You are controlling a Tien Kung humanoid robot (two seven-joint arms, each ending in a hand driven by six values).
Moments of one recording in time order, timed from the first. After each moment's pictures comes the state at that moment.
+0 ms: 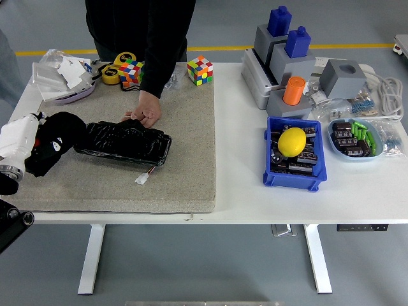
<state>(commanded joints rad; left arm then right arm) -0.36 0.53 -0.87 -1.01 1.80 0.59 0.18 0.12 -0.46 0.81 0.35 -0.14 -0.06 -0.13</state>
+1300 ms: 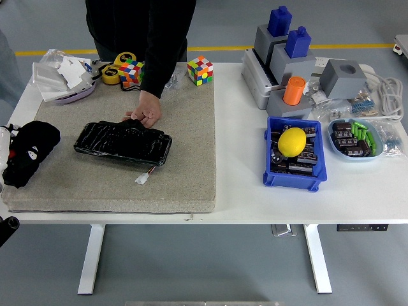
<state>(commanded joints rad) -0.32 0.48 -0.97 -0.86 1.68 0.62 0.06 0.12 -0.46 0.83 0.36 -0.15 -0.06 -0.13</state>
